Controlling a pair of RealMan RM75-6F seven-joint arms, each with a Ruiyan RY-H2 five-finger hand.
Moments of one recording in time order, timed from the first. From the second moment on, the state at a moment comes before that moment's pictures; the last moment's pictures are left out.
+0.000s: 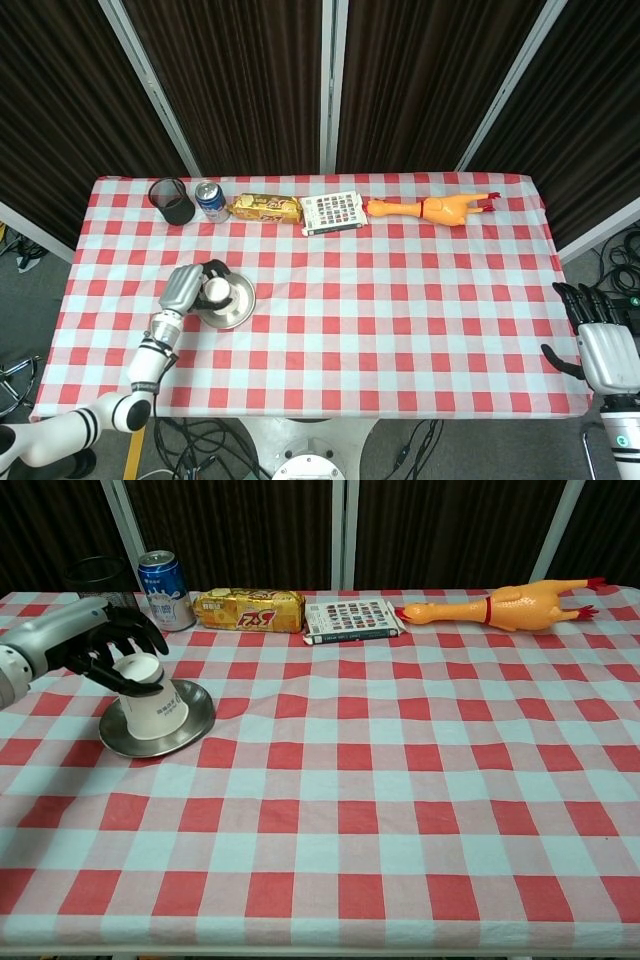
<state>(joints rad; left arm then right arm) -0.58 -1.68 -0.21 -1.23 1.21 0.97 -0.18 0.11 -1.04 0.06 -1.62 -1.49 1.42 0.05</state>
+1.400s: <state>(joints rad) -0.57 -1.66 -0.18 -1.28 1.24 1.00 -0.14 0.11 -1.04 0.05 -1.62 -1.49 1.41 0.04</state>
